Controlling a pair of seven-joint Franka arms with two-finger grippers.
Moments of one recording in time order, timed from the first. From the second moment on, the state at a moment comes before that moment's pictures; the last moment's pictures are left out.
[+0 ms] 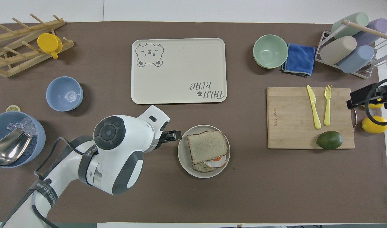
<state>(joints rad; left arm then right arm) -0.57 0.03 -0.08 -2.26 -0.26 2.38 -0.50 0.01 0.05 -0.06 -1.50 0.03 1.39 -0.05</state>
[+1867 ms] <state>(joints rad) -0.66 0.11 -0.08 -2.30 -0.26 2.49 -0.56 0.01 0.05 -0.05 -1.47 0.03 1.42 0.00</state>
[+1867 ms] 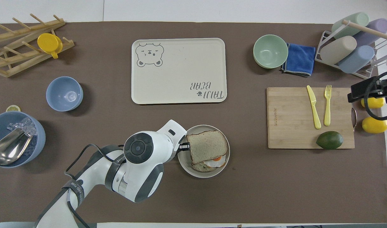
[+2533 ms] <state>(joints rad) -0.67 0.11 -0.07 -2.29 -0.27 2.49 -0.54 0.01 0.05 -0.05 -1.47 0.03 1.42 0.00</state>
